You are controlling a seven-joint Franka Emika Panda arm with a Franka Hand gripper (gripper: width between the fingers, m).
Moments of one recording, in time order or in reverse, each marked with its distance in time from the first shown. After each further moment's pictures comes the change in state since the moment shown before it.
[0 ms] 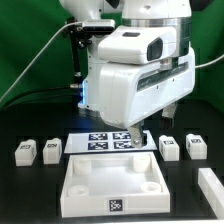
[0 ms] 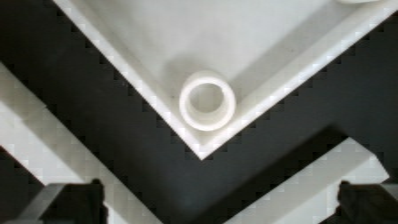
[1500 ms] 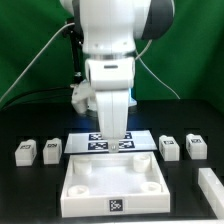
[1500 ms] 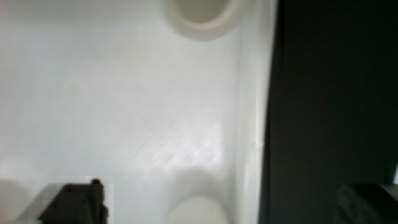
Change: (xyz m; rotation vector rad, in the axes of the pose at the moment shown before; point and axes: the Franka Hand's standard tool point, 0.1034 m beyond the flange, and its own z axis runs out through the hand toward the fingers) arm -0.122 -0.063 0.073 0.017 0.013 -0.672
